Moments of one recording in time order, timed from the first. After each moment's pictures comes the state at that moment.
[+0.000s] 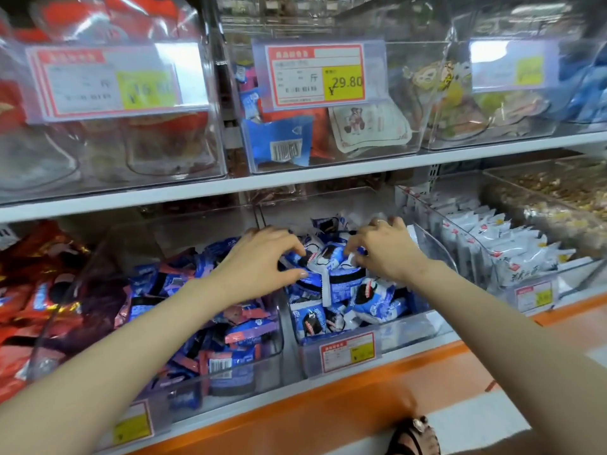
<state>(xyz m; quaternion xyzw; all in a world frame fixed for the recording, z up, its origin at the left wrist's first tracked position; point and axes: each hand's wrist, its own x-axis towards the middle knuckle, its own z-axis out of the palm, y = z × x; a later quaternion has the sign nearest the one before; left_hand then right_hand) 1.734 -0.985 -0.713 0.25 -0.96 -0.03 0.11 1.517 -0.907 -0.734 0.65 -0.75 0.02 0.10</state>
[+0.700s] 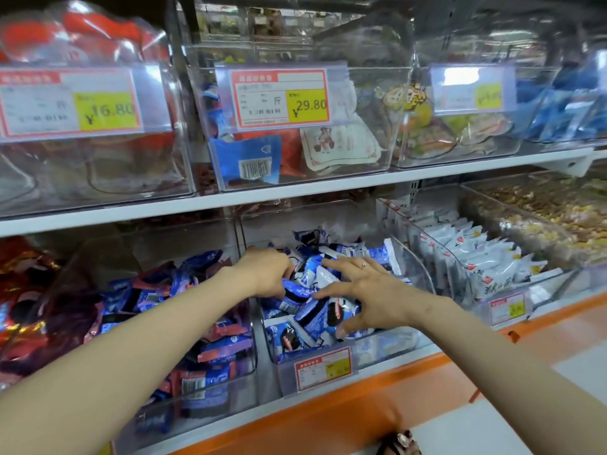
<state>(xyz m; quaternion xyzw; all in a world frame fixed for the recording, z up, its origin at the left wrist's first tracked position) 1.672 -0.999 -0.720 0.31 -0.95 0.05 -0.08 1.518 -0.863 -0.741 0.74 -0.67 -0.01 -0.07</state>
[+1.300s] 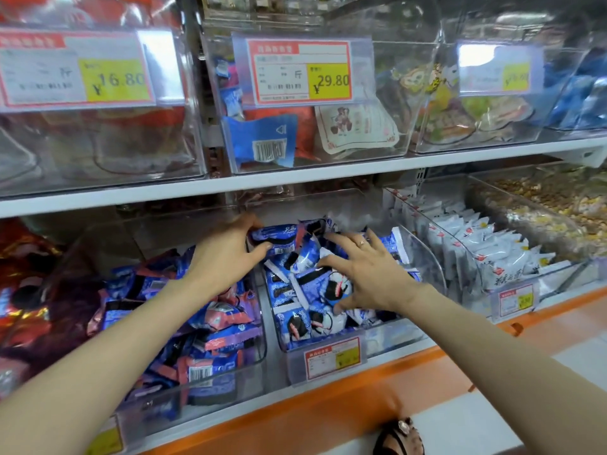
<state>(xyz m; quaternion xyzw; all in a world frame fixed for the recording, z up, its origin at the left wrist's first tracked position) 1.731 -1.008 -0.725 0.38 -0.88 -0.06 0.28 1.521 -0.890 -0.757 0.72 -0.69 -0.04 0.12</state>
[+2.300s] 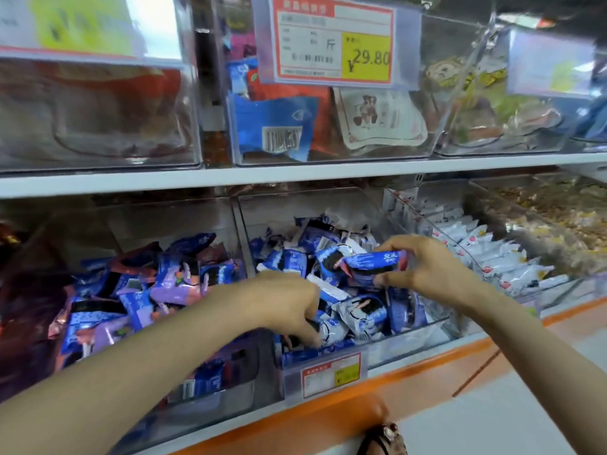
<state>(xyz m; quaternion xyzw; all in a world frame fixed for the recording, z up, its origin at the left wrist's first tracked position) 1.684 -0.966 -0.728 0.21 -0.96 -0.08 -0.17 1.491 -0.854 -0.715 0.57 -0.77 0.26 -0.12</state>
